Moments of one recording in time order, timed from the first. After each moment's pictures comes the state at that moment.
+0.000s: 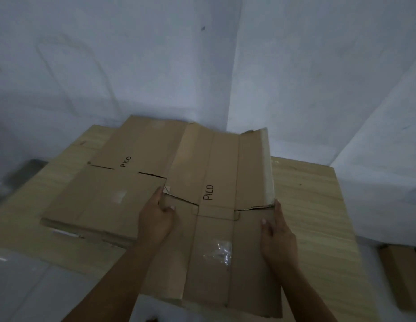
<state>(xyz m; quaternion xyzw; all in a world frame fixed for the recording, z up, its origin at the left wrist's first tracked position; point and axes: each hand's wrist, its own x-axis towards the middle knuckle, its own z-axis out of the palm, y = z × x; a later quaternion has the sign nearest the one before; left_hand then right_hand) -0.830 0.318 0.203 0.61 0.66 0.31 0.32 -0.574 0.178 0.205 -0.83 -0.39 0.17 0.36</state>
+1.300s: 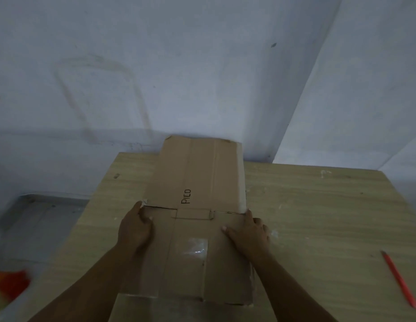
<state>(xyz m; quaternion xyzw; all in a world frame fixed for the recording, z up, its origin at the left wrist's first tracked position) -1.111 0.566 0.175 0.66 0.66 0.15 0.32 -0.845 0.415 0.185 -0.88 -0.34 0.27 0.18</state>
